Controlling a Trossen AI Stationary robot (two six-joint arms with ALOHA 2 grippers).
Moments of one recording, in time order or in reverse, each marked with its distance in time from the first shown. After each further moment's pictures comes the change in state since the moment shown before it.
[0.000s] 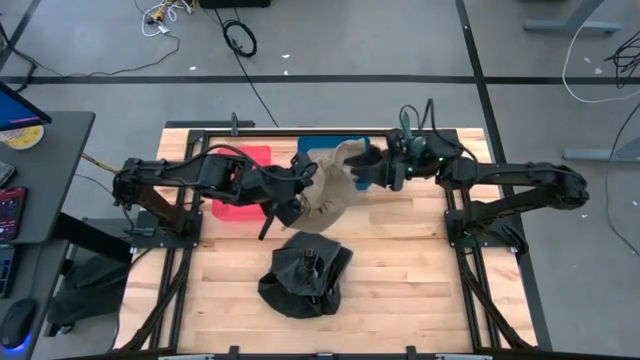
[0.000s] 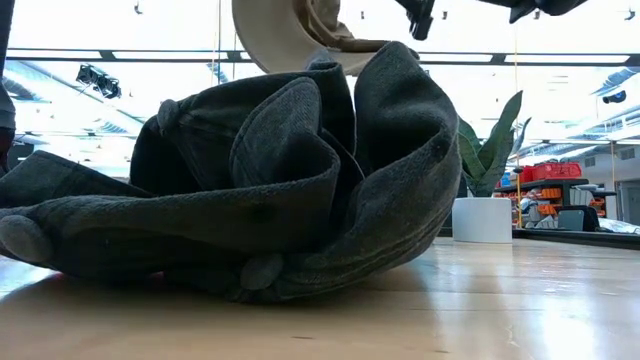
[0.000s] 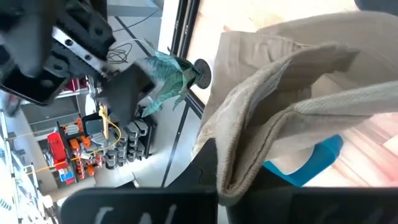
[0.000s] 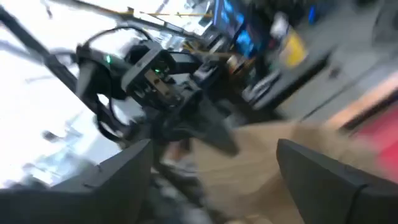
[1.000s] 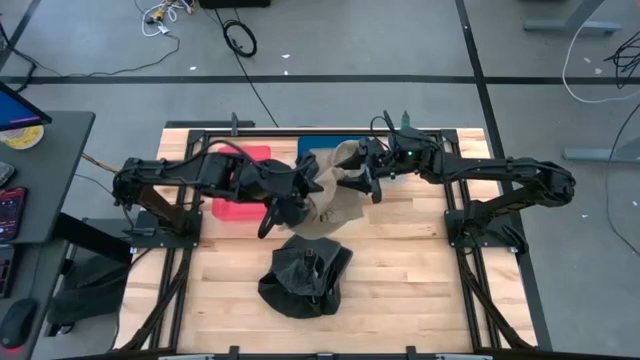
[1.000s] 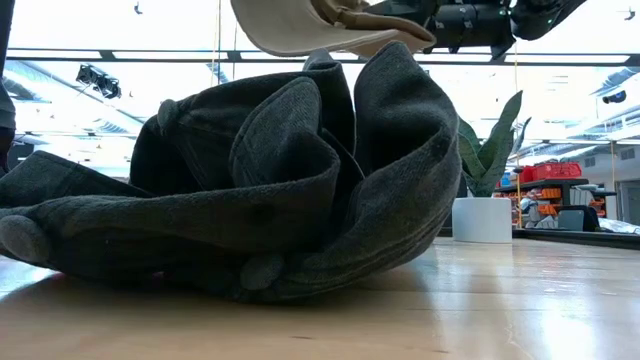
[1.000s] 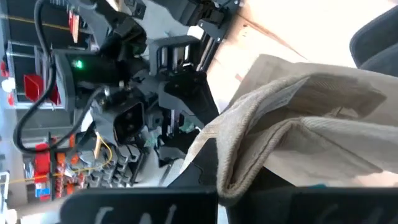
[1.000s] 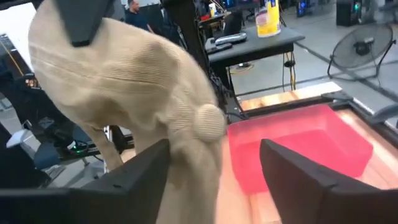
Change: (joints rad) left arm 0.009 0.000 0.000 0.128 0.142 -0.111; right arm -0.098 0.141 0.000 -0.144 -0.163 -0.553
